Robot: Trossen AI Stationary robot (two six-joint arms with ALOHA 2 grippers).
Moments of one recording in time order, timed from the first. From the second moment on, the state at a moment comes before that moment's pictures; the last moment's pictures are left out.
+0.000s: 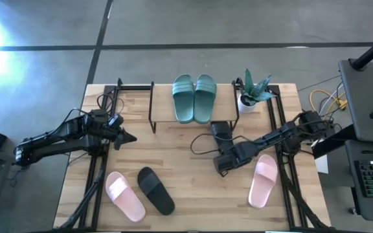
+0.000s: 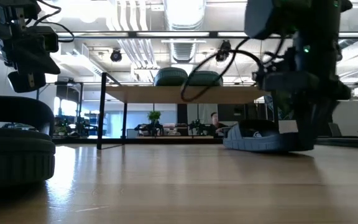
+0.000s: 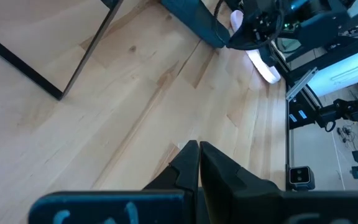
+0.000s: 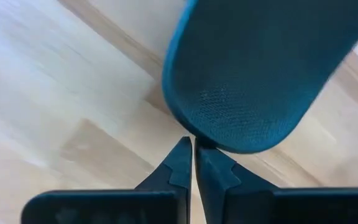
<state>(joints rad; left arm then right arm) 0.33 0.35 0.41 -0.66 0.33 -0.62 0.31 1.70 1.00 -0.82 0.13 1.18</state>
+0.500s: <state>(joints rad) 0.33 0.35 0.41 -0.66 0.33 -0.63 0.30 1.70 1.06 -0.76 -0.22 1.17</state>
